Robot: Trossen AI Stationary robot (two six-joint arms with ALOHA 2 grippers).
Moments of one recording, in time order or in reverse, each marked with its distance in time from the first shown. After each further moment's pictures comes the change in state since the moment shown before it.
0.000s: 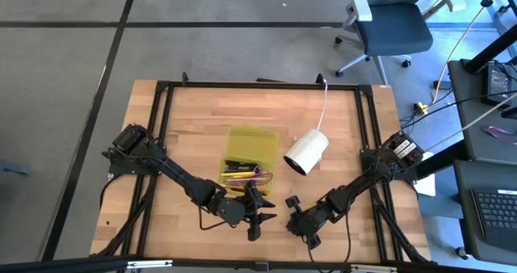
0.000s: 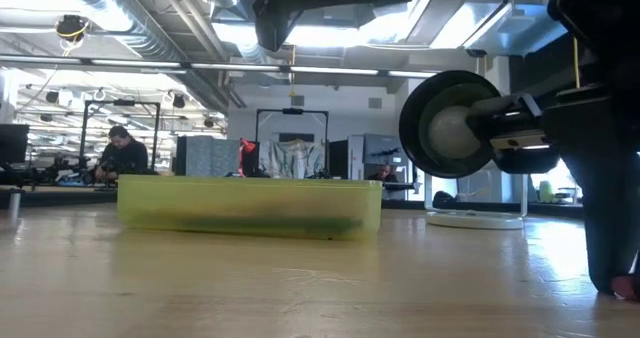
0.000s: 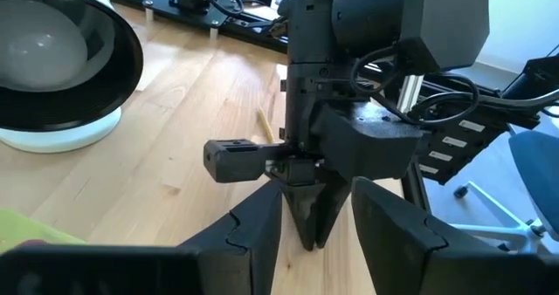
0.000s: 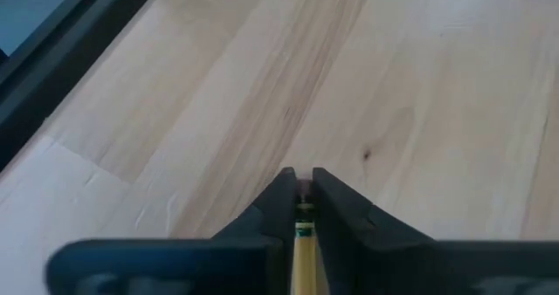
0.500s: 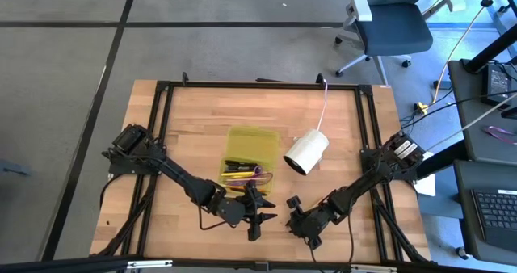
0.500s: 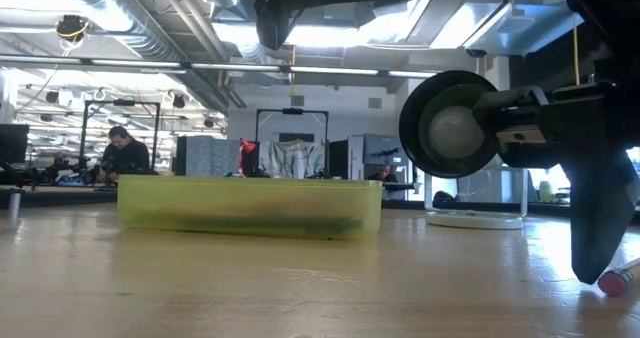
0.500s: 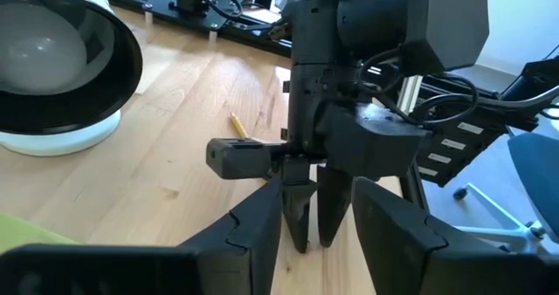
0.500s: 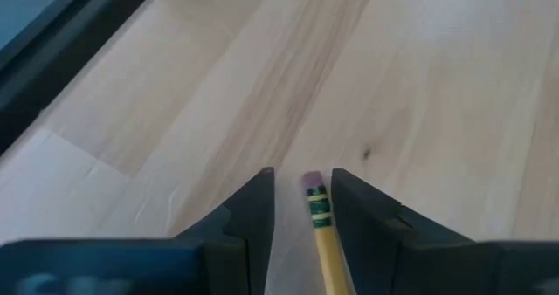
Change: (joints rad) left arm 0.000 0.000 0.000 0.008 -0.002 0.003; right arm 0.025 -0.021 -0.002 0.033 0.048 -0.022
